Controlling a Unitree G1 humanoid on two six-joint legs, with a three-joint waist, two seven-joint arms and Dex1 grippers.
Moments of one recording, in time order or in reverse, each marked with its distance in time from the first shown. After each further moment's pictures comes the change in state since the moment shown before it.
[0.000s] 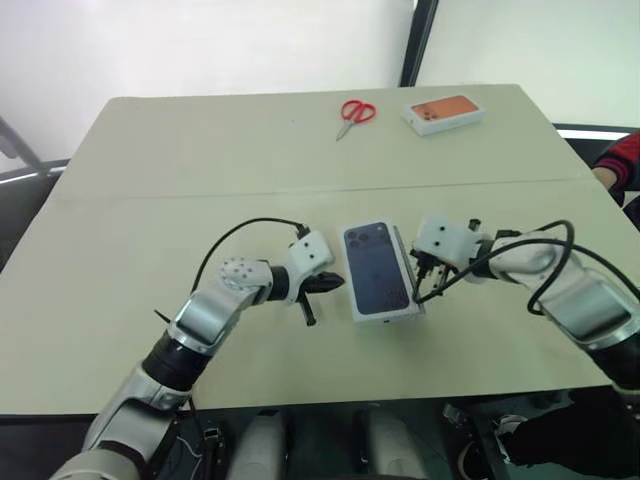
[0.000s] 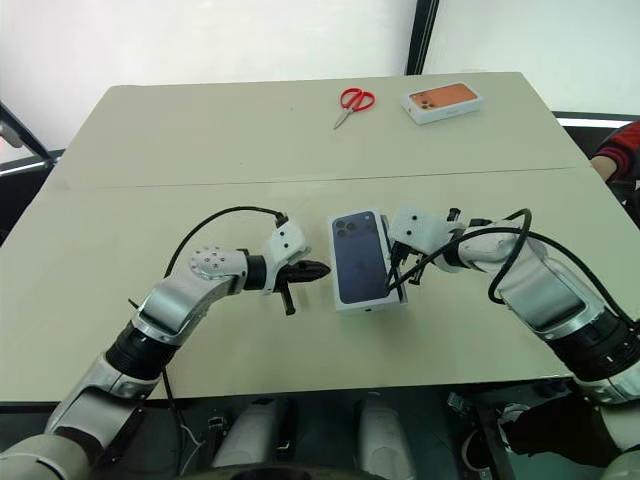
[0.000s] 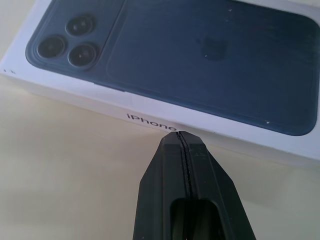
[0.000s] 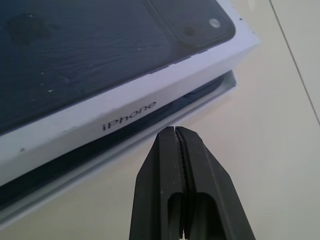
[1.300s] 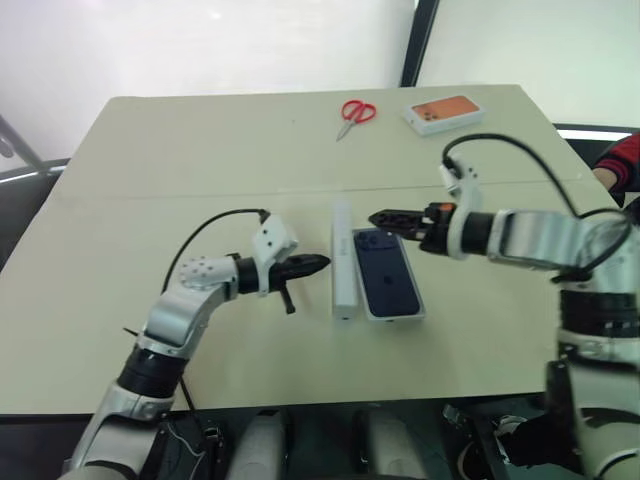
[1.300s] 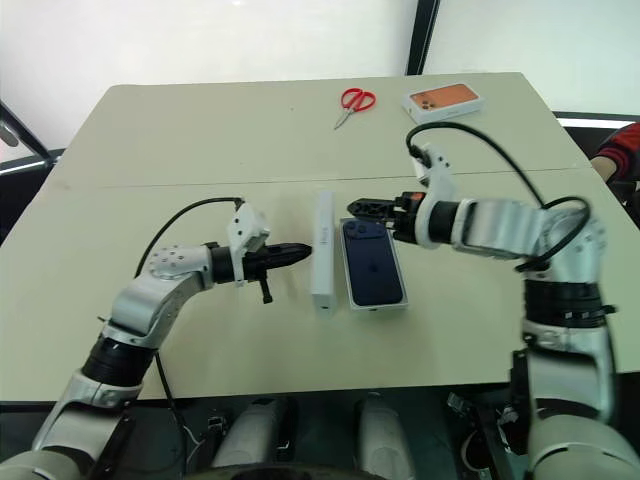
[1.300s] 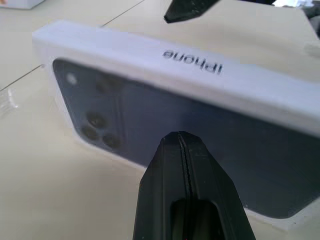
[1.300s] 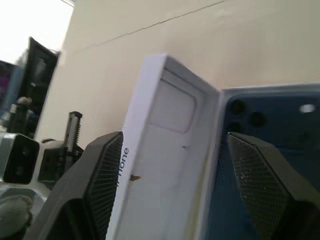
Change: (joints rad) left arm 0.075 0.022 0.188 0.011 -0.123 -0.241 -0.115; right arm -0.209 0.267 -0.521 0.348 1.779 0.670 -1.266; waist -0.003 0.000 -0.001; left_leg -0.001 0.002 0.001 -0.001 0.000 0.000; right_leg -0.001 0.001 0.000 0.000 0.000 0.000
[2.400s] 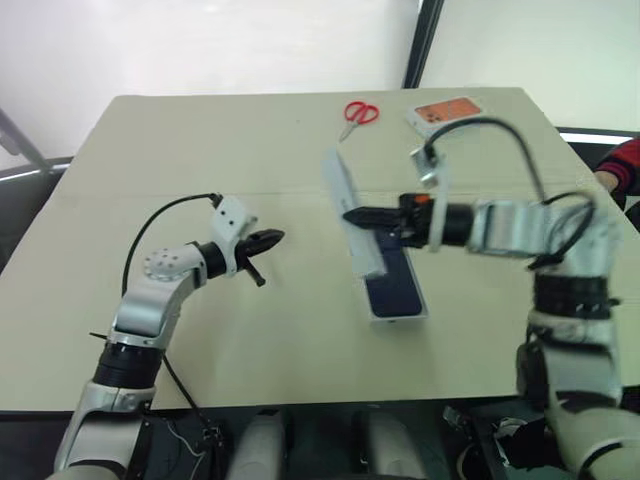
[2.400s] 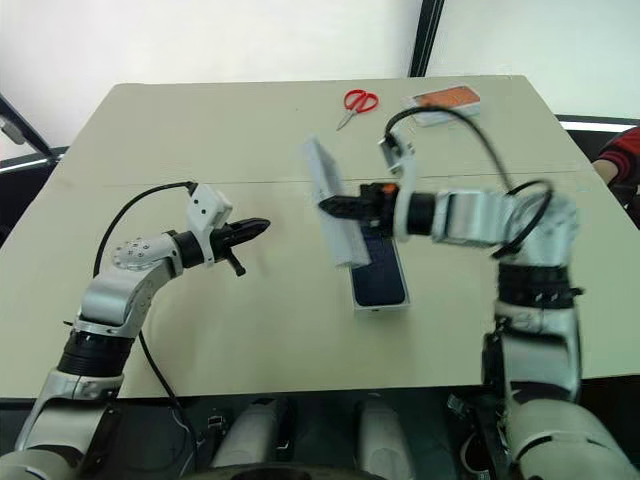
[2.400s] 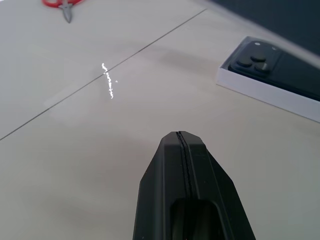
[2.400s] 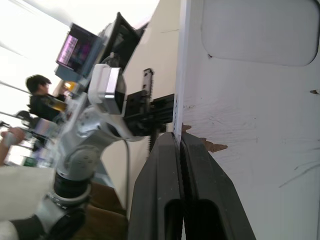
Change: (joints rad) left arm 0.015 0.106 0.157 0.062 0.034 -0.010 0.088; right arm 0.022 0.314 -0.006 -0.010 -0.022 0.000 0.165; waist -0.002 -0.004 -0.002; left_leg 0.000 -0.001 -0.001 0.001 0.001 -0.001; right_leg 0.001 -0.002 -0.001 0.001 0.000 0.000
